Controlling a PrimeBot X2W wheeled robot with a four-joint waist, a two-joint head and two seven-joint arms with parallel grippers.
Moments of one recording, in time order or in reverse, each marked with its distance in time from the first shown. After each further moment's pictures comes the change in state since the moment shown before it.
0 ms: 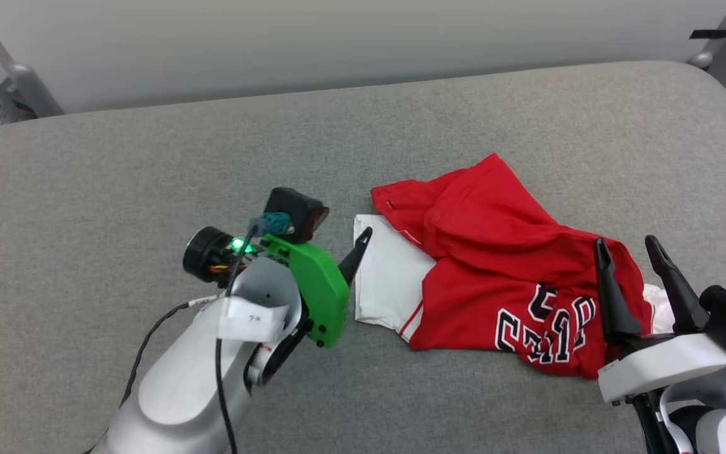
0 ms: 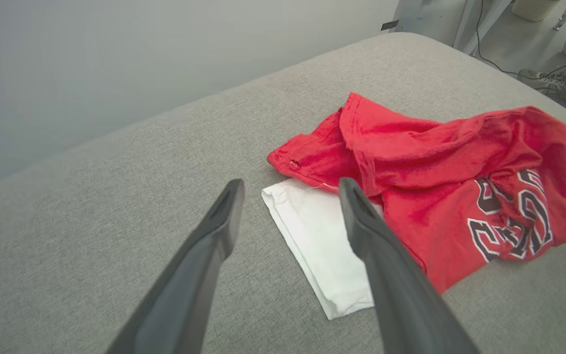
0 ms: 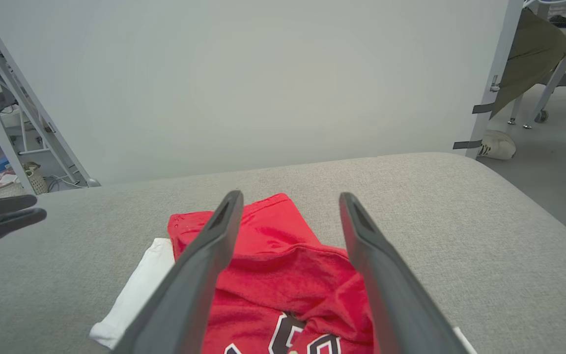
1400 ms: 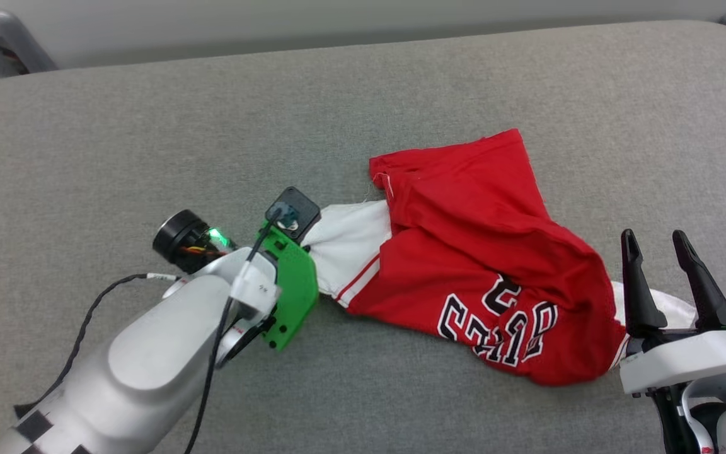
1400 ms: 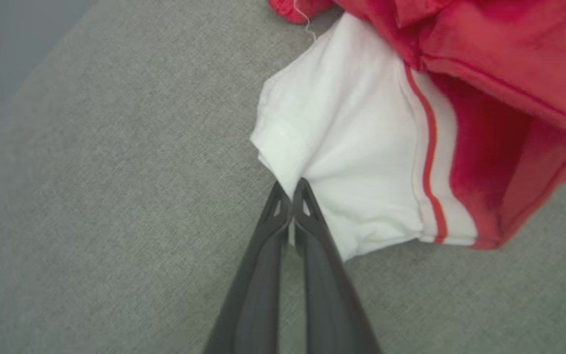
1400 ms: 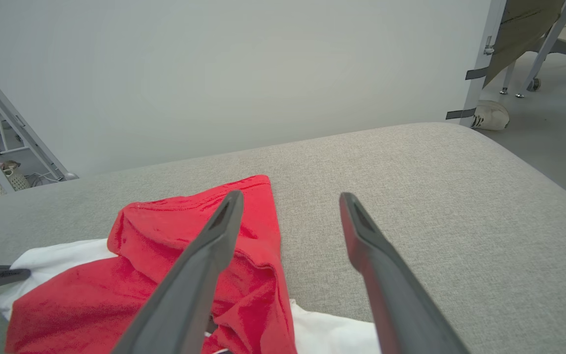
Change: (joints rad) left arm -0.234 0.173 -0.351 0.145 -0.097 -0.001 0.171; right arm -0.014 0.000 -0.056 0.010 0.036 0.000 -0.026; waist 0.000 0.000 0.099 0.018
